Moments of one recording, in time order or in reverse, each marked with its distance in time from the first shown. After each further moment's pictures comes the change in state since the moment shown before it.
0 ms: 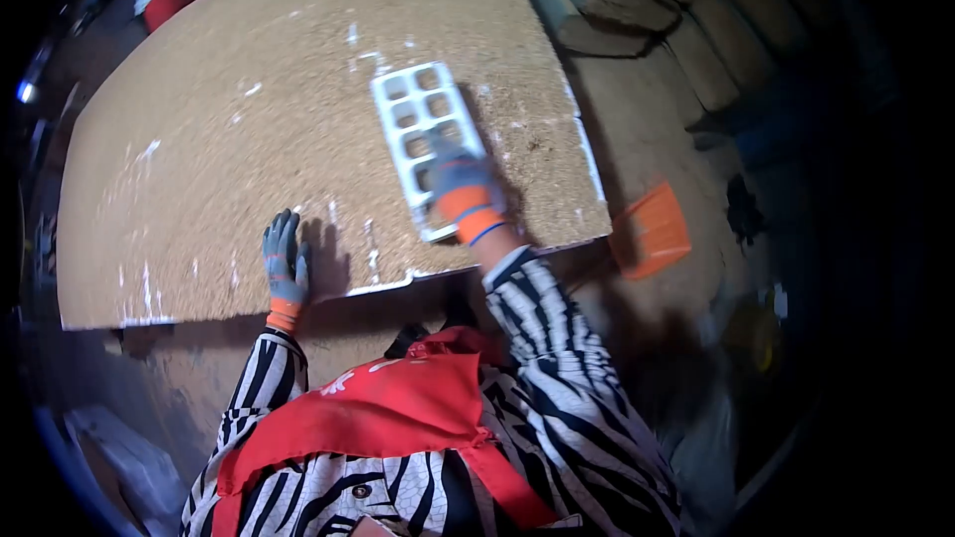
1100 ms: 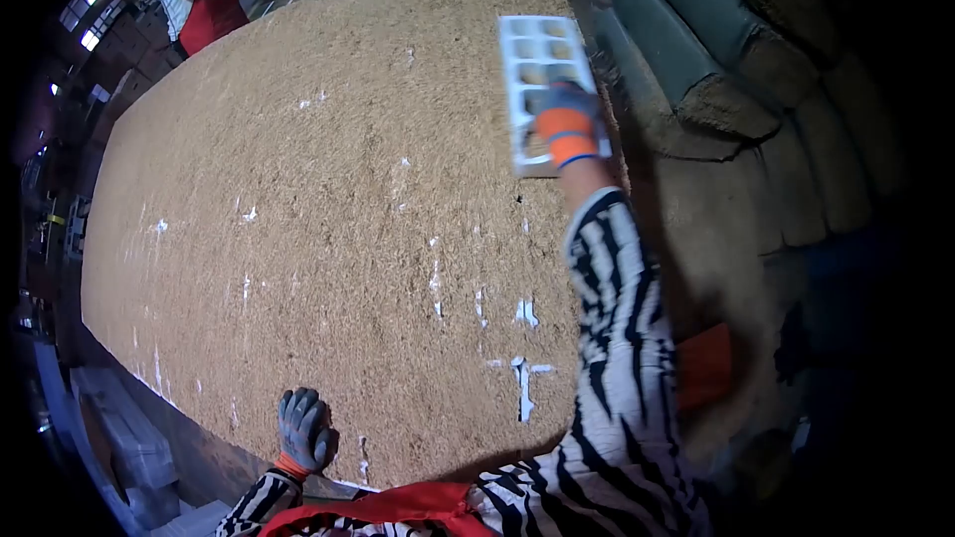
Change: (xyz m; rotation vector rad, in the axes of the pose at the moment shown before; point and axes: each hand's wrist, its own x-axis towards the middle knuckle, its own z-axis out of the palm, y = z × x) left_hand 0.076 0.003 0.051 0.091 -0.306 -0.043; right_hand 0.445 0.156 -0.045 -0.190 0.050 0.183
